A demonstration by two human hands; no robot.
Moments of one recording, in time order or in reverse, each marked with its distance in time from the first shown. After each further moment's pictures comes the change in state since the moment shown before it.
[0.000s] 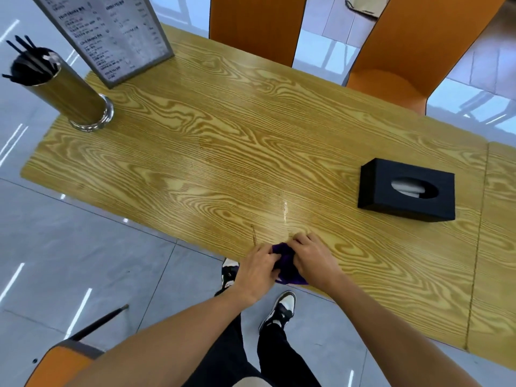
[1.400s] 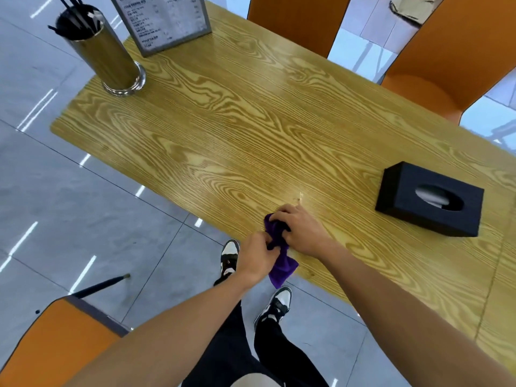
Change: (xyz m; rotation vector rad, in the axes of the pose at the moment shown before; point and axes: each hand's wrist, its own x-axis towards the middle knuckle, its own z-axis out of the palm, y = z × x) left_hand -0.007 -0.001 -0.001 -0.535 0.141 -0.505; right_hand 0.064 -0.023 -0.023 0.222 -0.258 -0.056
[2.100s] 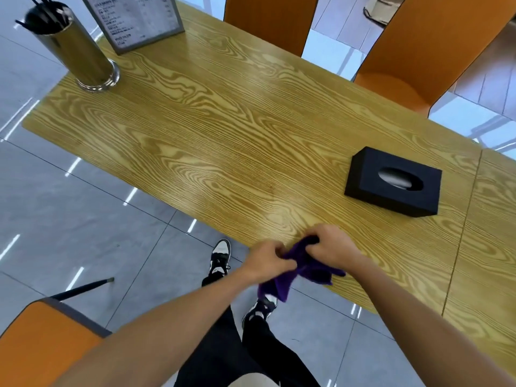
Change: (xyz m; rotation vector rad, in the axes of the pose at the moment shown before) left_hand -0.036 0.040 0.054 -0.017 -0.313 0.043; right_hand -0.116 0.066 -0.015 0.087 -0.011 0.273
